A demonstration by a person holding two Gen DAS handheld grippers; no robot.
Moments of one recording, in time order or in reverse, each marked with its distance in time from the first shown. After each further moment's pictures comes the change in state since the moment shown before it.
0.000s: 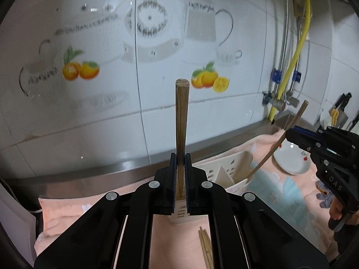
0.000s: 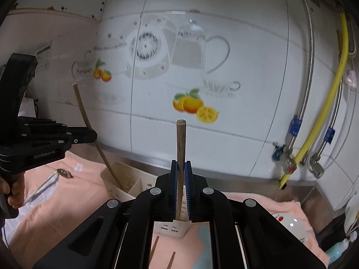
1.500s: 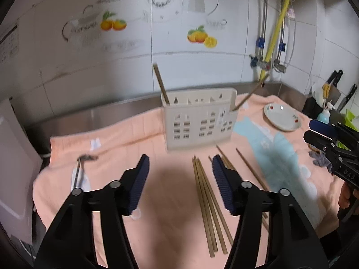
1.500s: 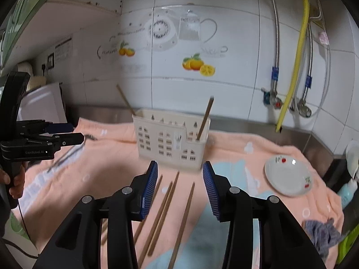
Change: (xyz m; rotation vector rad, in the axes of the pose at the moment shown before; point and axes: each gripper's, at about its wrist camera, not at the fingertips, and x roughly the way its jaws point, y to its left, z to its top) left arm -0.088 -0.013 -0.134 -0.028 0.078 0.039; right arm -0.113 0.025 -0.119 0.080 0.073 0.048
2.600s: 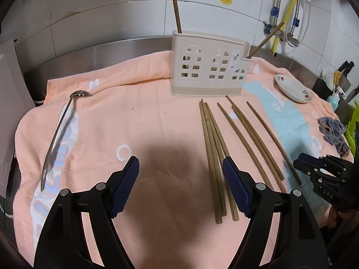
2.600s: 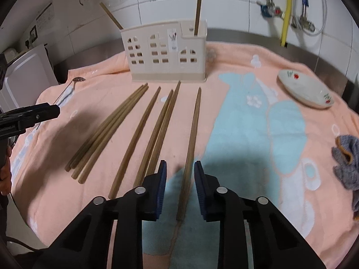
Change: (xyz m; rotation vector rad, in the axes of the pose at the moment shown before) left arm 0.032 0.006 -0.087 -0.103 0.149 0.019; right arm 0.054 0.002 -0.121 0.142 0.307 0.027
